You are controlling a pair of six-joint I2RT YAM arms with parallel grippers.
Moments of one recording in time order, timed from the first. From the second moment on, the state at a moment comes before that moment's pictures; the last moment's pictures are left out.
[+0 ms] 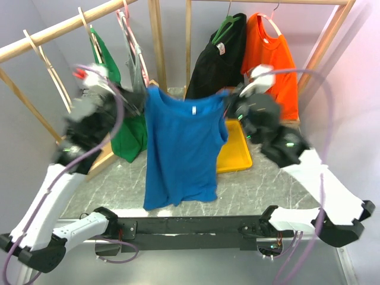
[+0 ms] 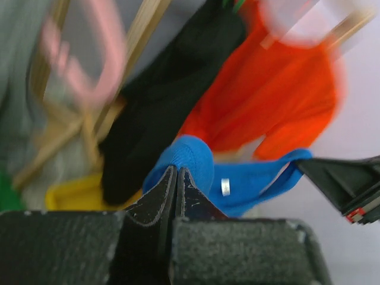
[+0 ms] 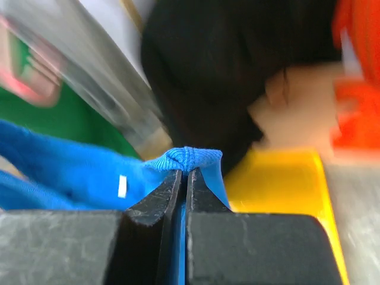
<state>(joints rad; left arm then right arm) -0.47 1.00 1.38 -0.27 -0.01 -0.61 0.80 1.16 1.57 -0.50 0.56 0.38</state>
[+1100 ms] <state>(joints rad) -0.58 0.72 0.60 -0.21 0.32 -0.68 0.71 1.10 0.76 -0.40 0.17 0.62</state>
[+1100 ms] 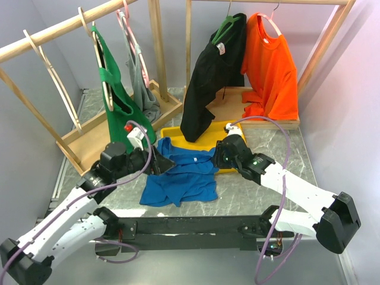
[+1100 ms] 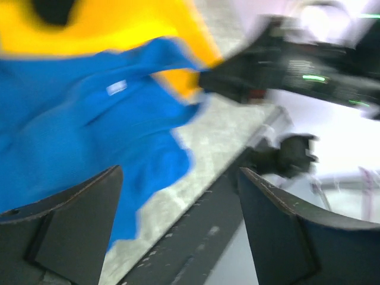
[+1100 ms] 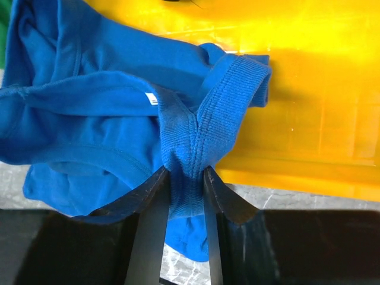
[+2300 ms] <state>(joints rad) -0.59 1.20 1.91 -0.75 -1.28 -0.18 0.71 1.13 0.71 -0.34 0.10 0.59</state>
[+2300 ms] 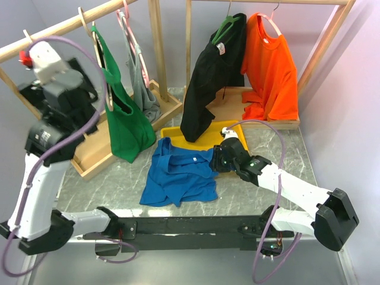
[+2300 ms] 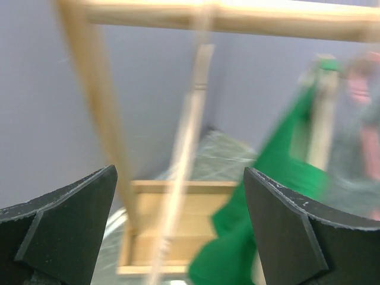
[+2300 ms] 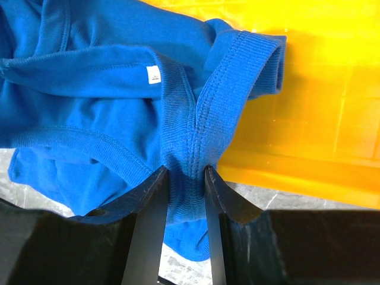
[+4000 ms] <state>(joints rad) -0.16 1.16 1.90 -0.93 -0.63 -0.29 0.71 1.20 0.71 -0.32 0.07 0.56</state>
